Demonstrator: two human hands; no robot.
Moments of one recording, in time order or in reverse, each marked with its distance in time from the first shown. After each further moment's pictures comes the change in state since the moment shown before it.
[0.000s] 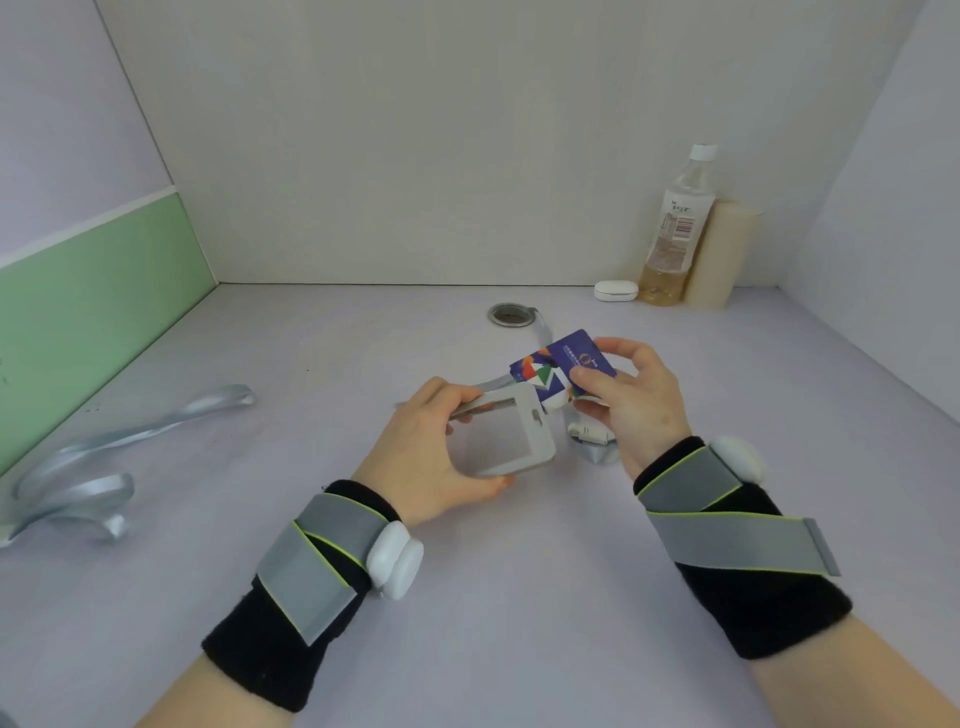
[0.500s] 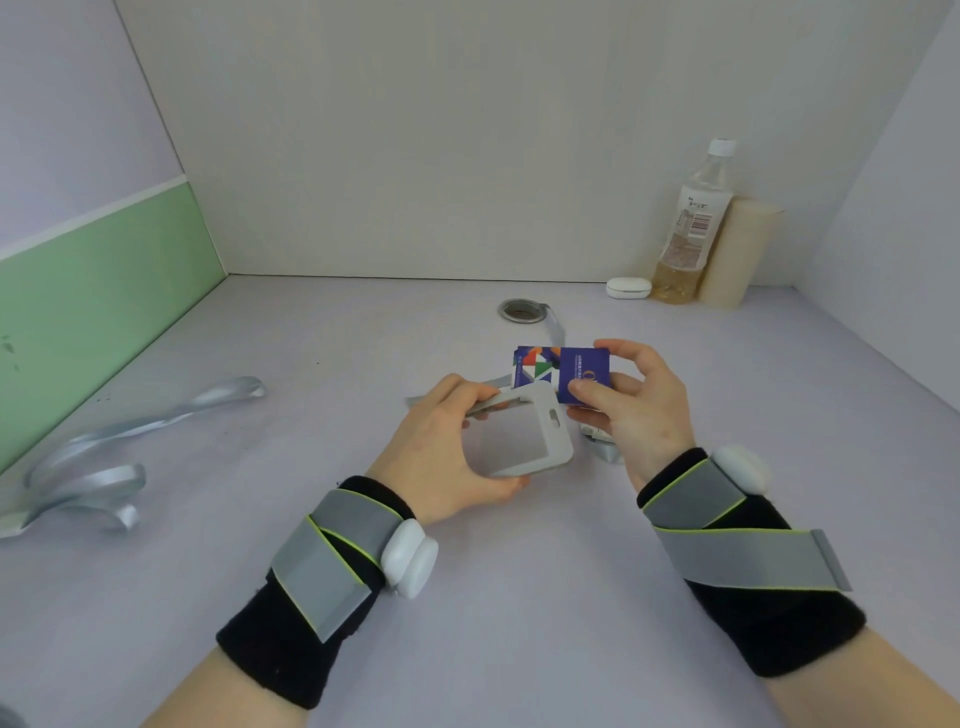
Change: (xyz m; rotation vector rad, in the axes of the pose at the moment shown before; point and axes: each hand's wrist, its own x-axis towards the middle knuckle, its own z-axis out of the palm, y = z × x) left_hand -0.002 0.003 0.000 0.025 -0.007 0.024; right_hand -0.009 0.005 0.008 -0.007 -0.018 -0.033
